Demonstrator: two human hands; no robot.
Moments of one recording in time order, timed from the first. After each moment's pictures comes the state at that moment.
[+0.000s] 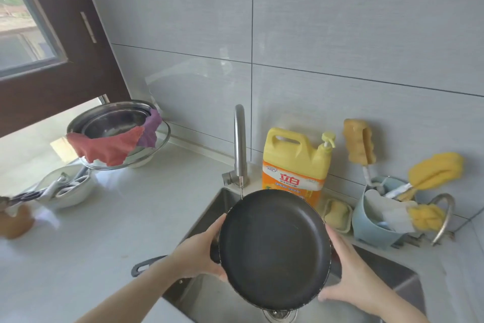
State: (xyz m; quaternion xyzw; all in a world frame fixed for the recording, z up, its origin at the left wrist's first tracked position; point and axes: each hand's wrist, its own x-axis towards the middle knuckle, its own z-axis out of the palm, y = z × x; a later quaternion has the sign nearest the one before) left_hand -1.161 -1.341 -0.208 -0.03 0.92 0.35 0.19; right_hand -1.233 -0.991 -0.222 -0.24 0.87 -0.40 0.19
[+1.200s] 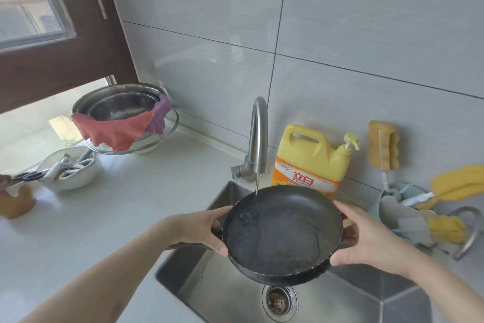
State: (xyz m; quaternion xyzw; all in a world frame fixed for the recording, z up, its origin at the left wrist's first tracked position) left_hand -1.189 -1.391 -0.191 0.01 0.83 0.45 0.33; right_hand -1.272 -1.022 -0.140 -0.24 0.84 -0.41 0.24
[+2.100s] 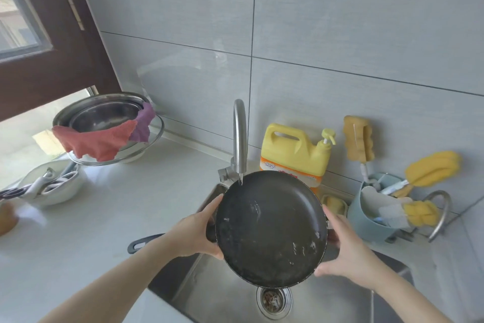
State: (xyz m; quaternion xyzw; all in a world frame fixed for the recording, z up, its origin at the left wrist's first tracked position) left_hand -1.183 -1.362 -0.193 -0.02 0.93 0.32 0.15; right_hand -1.253 -1.005 -0.205 -0.20 0.86 -0.42 0.18
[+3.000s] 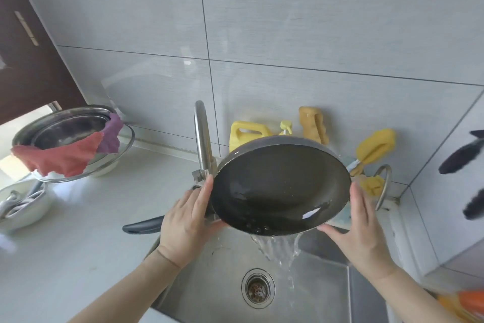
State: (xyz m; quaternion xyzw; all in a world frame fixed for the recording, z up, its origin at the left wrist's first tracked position) left_hand -1.180 -1.289 -0.172 0.12 0.90 0.07 -0.42; right_hand -1.232 -0.955 -0.183 -0.20 0.89 -0.24 -0.35
